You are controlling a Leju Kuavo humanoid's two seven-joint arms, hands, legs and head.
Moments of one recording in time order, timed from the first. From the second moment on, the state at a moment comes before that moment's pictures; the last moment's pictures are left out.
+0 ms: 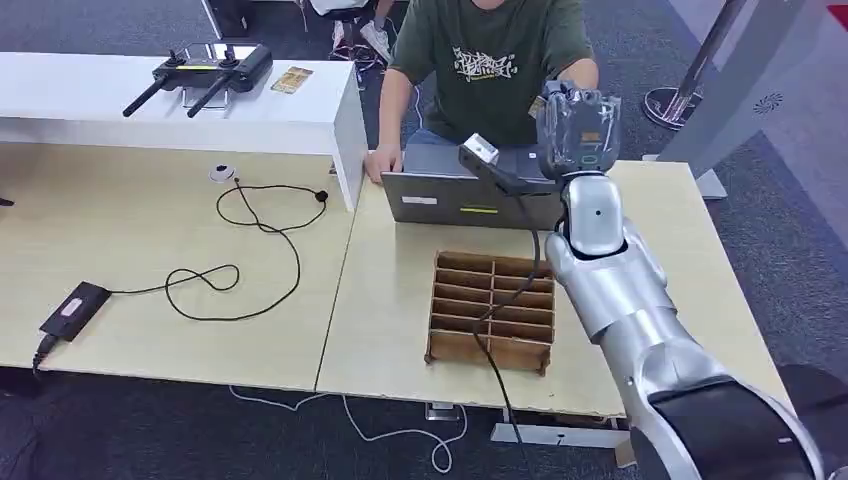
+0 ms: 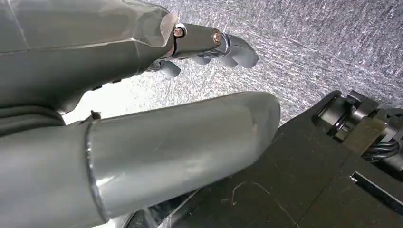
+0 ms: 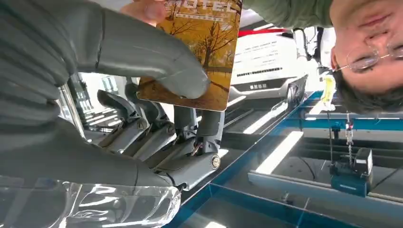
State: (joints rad) left arm -0.20 -0.24 0.19 -0.25 -1.18 -0.08 0.17; right arm -0.99 0.08 0.34 -0.63 1.54 -0.56 0.26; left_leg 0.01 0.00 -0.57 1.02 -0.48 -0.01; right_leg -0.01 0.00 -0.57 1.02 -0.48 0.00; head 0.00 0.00
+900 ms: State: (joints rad) left arm -0.20 -0.24 0.19 -0.25 -1.16 -0.08 0.17; right arm -0.99 0.08 0.34 -0.60 1.54 -0.59 0.26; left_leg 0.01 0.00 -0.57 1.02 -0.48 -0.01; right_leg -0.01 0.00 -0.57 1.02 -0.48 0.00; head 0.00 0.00
